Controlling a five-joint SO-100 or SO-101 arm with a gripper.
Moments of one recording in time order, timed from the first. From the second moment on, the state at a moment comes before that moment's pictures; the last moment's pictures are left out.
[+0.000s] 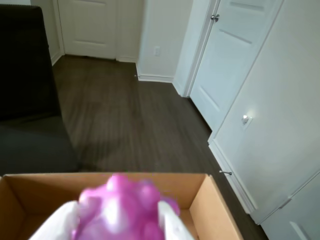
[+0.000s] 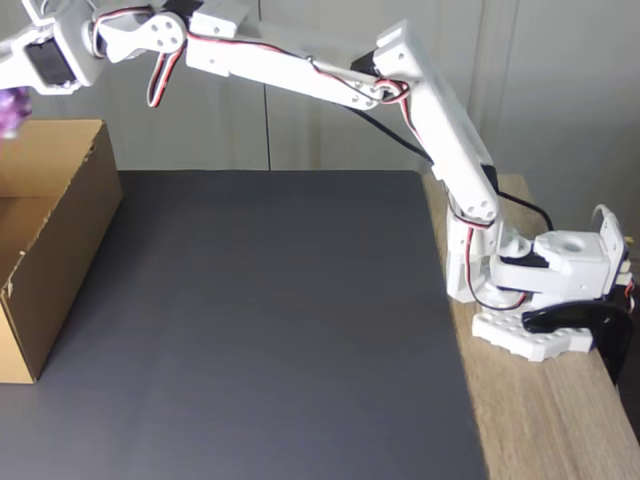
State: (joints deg) arm 18.7 55.0 44.6 13.2 189.8
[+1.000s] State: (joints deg) arm 18.7 61.3 43.9 38.5 189.6
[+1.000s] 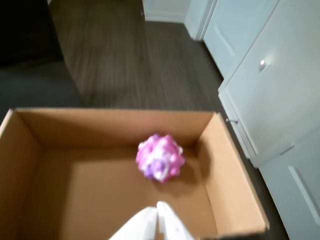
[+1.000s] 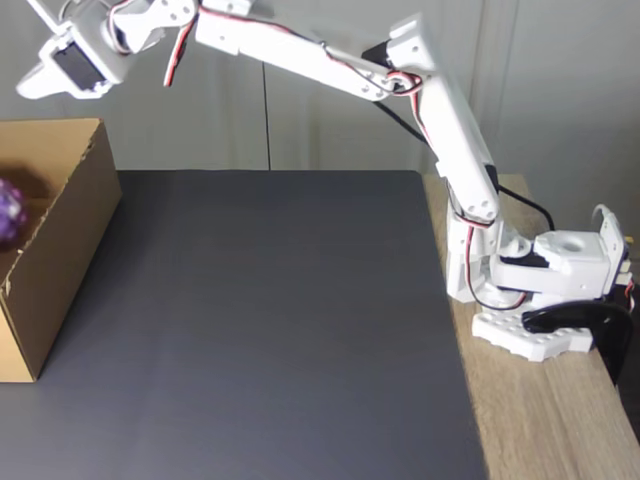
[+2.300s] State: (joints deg) arm 20.1 147.0 147.0 22.8 190.9
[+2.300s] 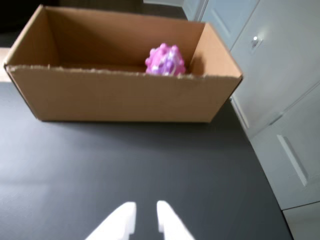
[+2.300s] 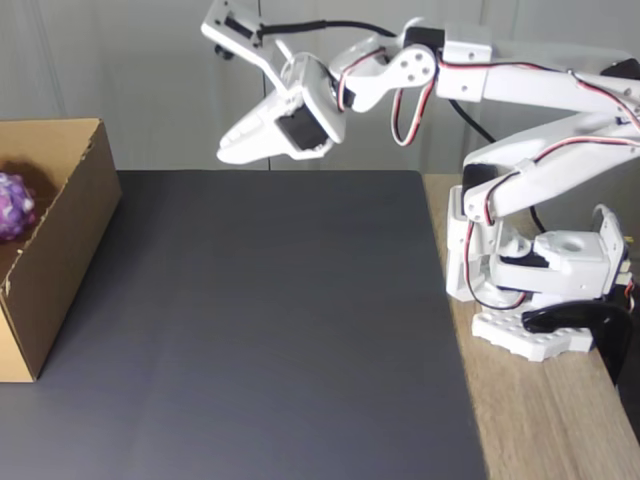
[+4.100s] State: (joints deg) arm 9.0 179.0 180.6 53.2 183.4
